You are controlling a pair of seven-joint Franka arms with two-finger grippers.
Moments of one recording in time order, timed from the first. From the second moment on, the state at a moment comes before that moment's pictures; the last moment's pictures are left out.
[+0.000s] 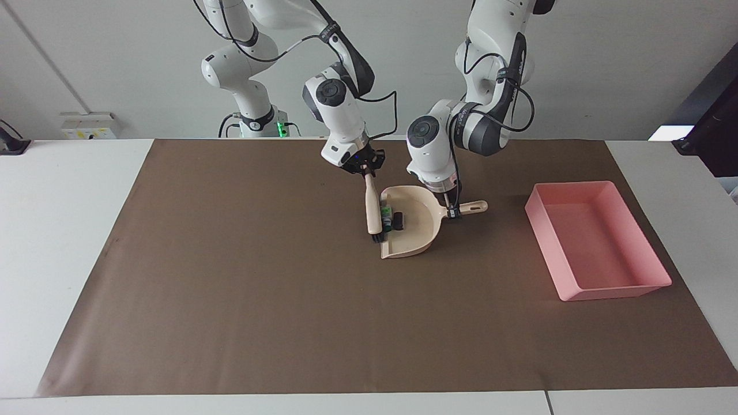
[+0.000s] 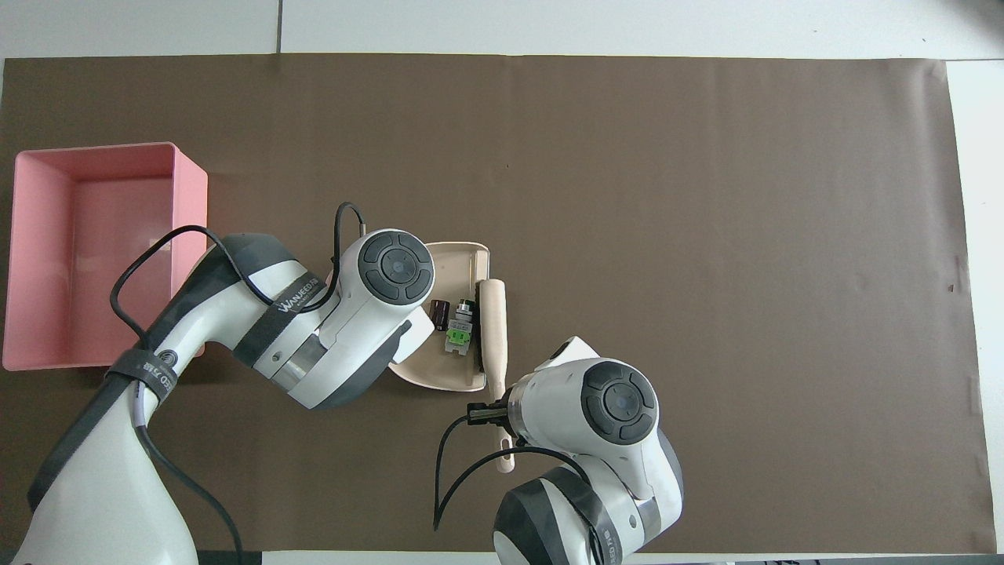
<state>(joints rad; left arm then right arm) -0.54 0.18 -0.05 -2.00 0.38 1.93 0.91 0.75 0.03 0.02 -2.30 0.55 2.43 0.38</state>
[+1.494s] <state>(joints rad) -0.40 0.14 -0.05 -2.03 0.16 2.07 1.09 0.61 -0.09 0.00 -2.17 0.26 2.00 0.50</state>
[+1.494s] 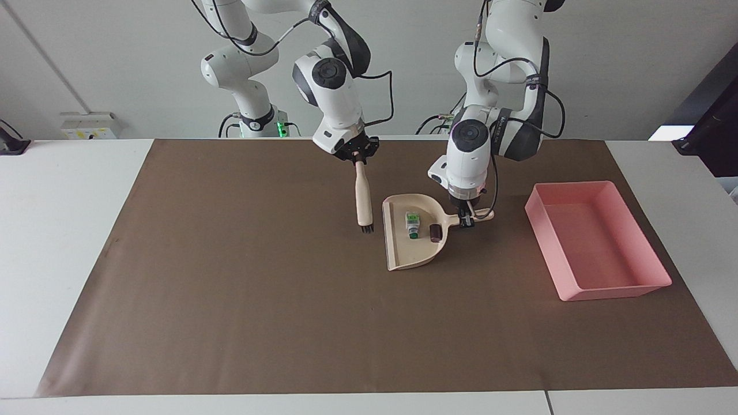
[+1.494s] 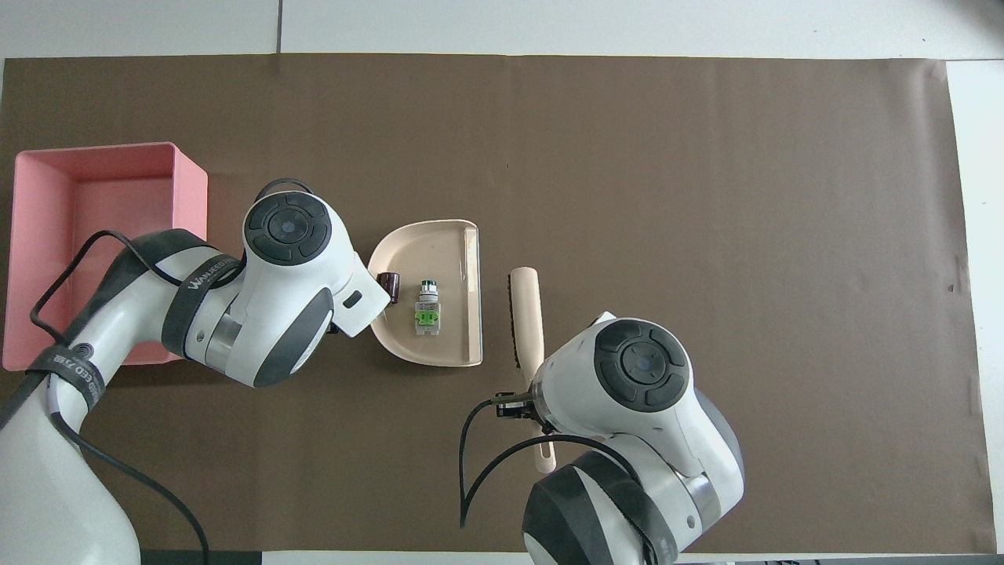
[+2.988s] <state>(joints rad) 0.26 0.06 -0.03 -1.78 -0.32 1.71 1.82 -0.14 -0.12 -0.01 -2.30 -0.05 2.08 -0.16</state>
